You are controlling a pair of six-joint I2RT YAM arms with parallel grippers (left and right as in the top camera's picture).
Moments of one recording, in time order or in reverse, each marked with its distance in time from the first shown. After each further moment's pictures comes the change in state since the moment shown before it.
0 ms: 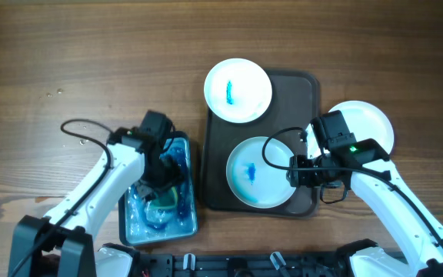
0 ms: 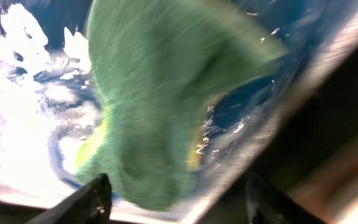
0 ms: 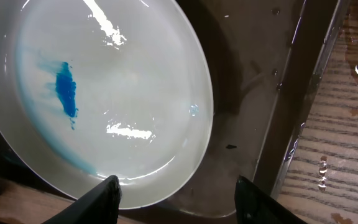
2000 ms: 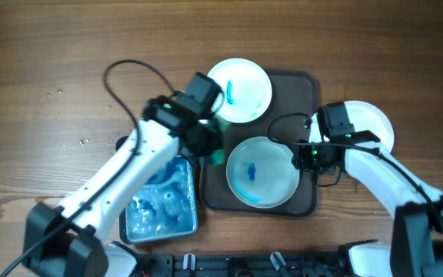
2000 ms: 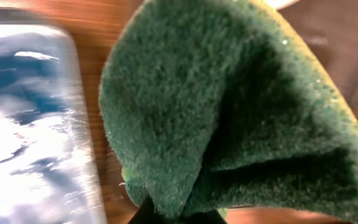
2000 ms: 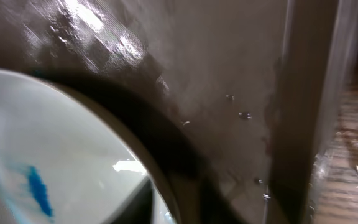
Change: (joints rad) left arm -0.268 0.118 0.406 0.021 0.002 0.103; right arm -0.108 0.239 -0.035 0.308 -0.044 0.063
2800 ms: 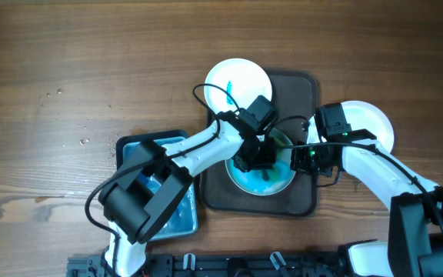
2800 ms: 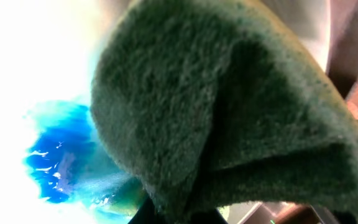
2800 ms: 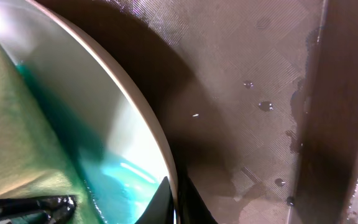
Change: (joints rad) left arm -0.204 0.433 0.023 0.410 0.263 -0.062; right arm 0.001 0.034 0.000 0.000 -0.037 0.022
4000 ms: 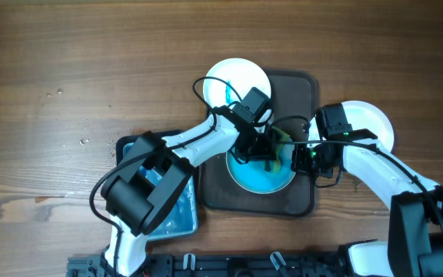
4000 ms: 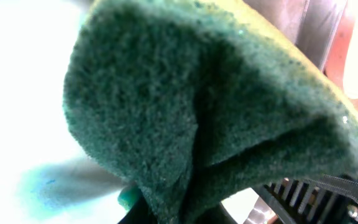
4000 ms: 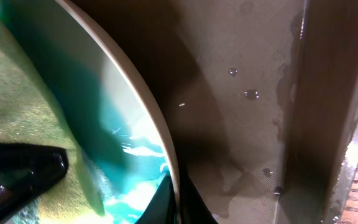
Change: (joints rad) left arm 0.045 0.040 0.009 0.113 0.112 0.103; right arm -0.006 0.005 0.000 -0.022 -0.017 -0.001
